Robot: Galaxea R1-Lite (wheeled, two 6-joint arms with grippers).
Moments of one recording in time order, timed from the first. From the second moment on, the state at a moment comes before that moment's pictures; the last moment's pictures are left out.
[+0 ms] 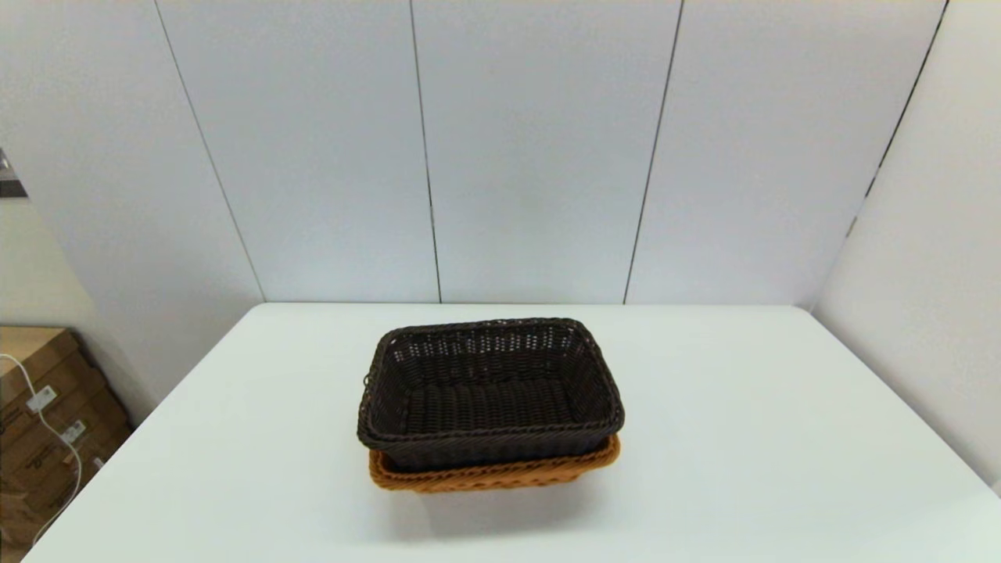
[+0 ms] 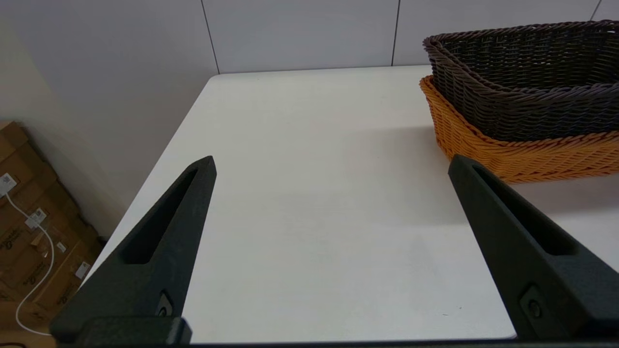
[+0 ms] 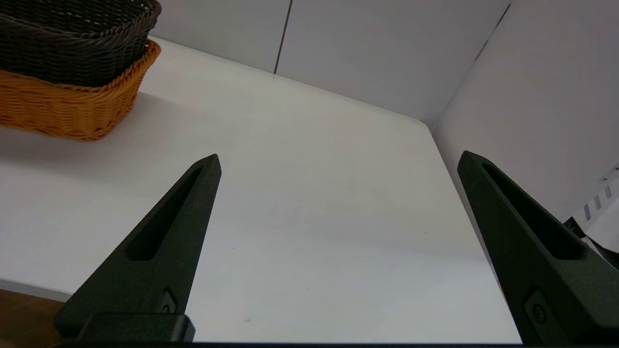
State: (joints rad) left arm -0.01 0.00 0.00 0.01 0.00 0.01; right arm 0.00 0.00 -0.02 -0.01 0.06 -0.28
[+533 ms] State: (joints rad) left arm -0.01 0.00 0.00 0.01 0.00 0.01; right arm 0.00 0.00 -0.02 -0.01 0.05 -0.25
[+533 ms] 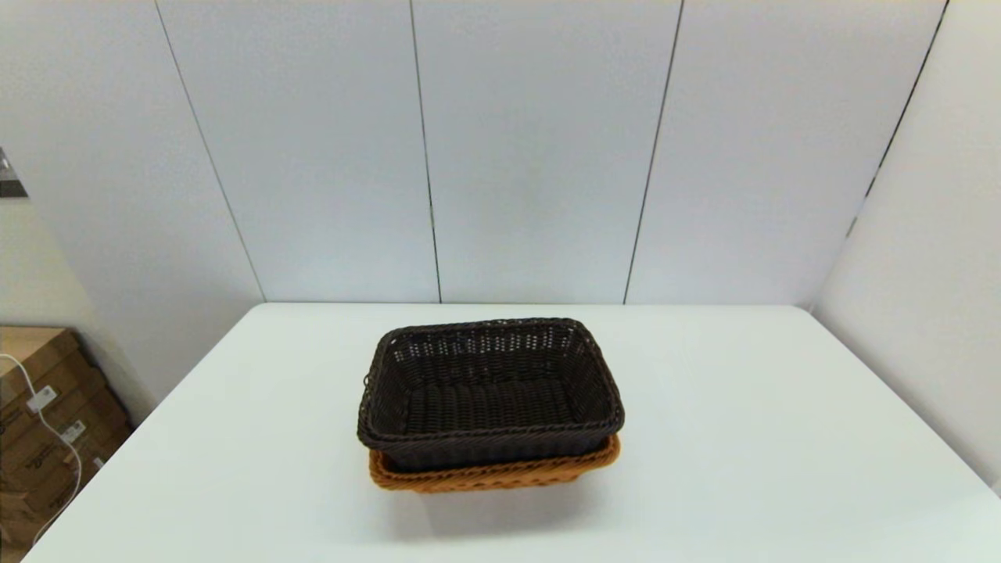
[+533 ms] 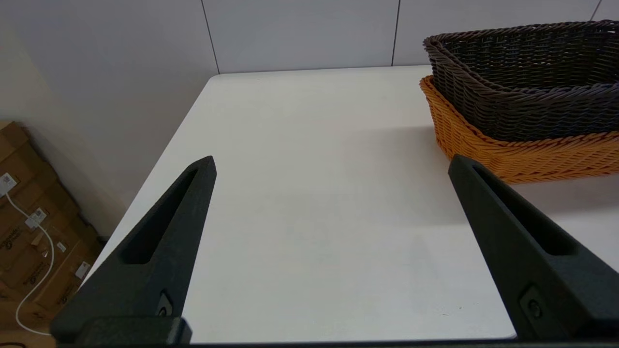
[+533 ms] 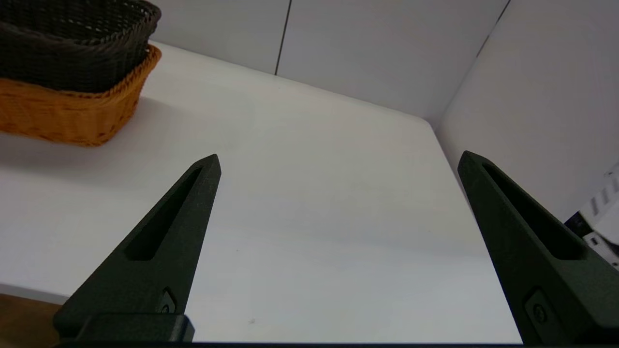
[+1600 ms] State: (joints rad) left arm -0.01 0.00 0.00 0.01 0.00 0.01; right arm 0.00 0.00 0.00 0.01 0.01 -0.04
